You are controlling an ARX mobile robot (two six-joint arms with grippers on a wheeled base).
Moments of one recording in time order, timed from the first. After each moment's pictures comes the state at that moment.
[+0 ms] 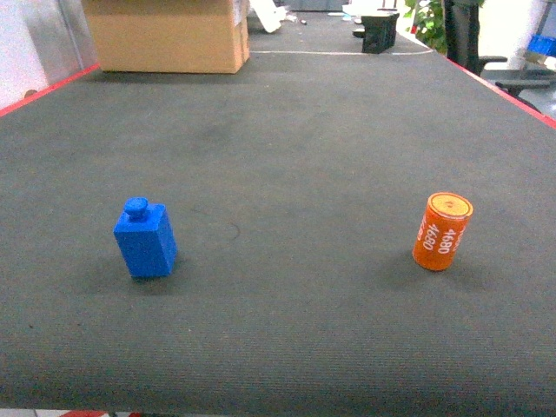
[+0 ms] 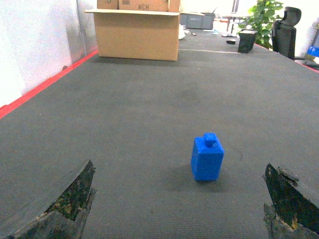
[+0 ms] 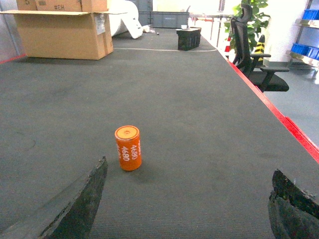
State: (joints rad) left arm 0.00 0.01 0.01 0.00 0.00 0.00; right arm 0.00 0.01 0.01 0.00 0.00 0.00
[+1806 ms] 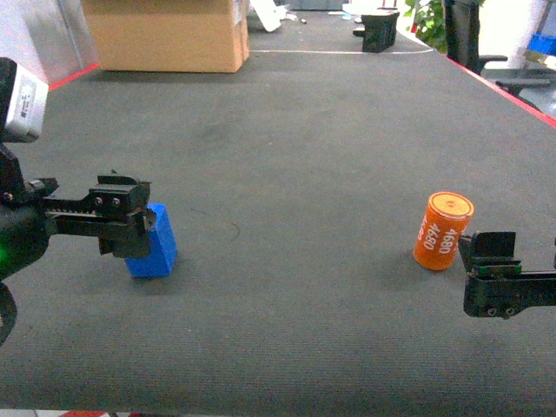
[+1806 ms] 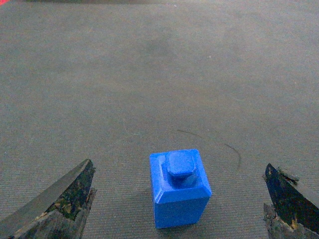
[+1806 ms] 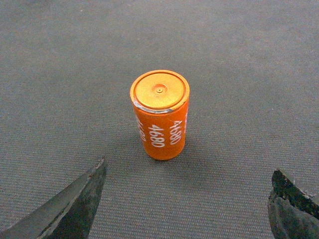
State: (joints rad) left arm -0.20 1.75 0.49 1.04 -0.10 -0.02; right arm 0.22 1.77 0.44 0.97 0.13 0.09
